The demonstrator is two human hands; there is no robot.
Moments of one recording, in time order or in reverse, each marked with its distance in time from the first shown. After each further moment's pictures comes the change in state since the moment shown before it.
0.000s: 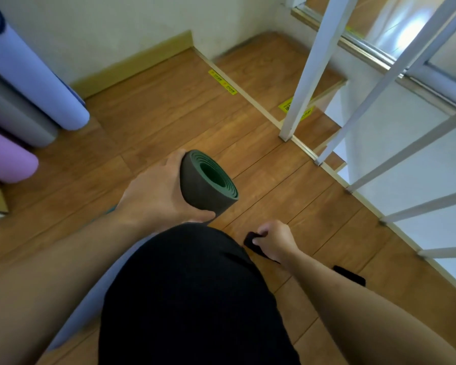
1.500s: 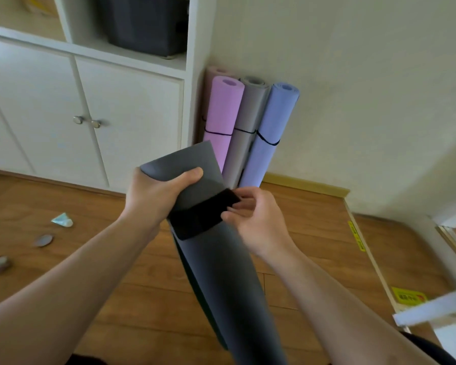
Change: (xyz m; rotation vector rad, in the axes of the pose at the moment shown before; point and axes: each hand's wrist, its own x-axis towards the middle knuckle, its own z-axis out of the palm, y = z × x) left_hand -0.338 -0.177 -0.203 -1.208 1.242 -0.571; right_hand -0.323 -0.458 0.076 0.136 -0.191 -0.973
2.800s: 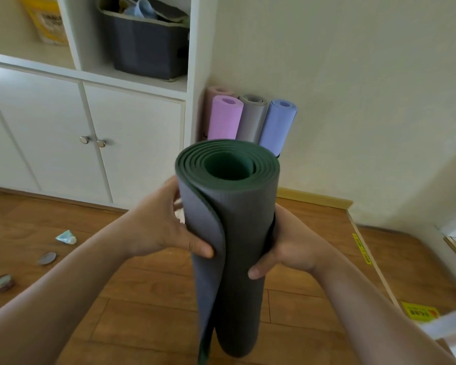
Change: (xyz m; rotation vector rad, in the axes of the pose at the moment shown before) left_hand -0.021 0.040 -0.028 0.433 -0.699 0.396; right_hand 0.011 0.002 -0.069 0.003 -0.471 -0.215
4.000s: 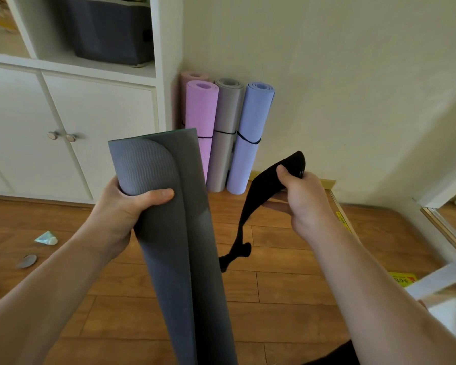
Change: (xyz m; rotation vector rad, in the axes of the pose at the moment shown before) left_hand 0.011 -0.035 0.022 -0.572 0.429 -0.179; right_hand -0.004 0.002 -0.037 0.501 0.773 0.280
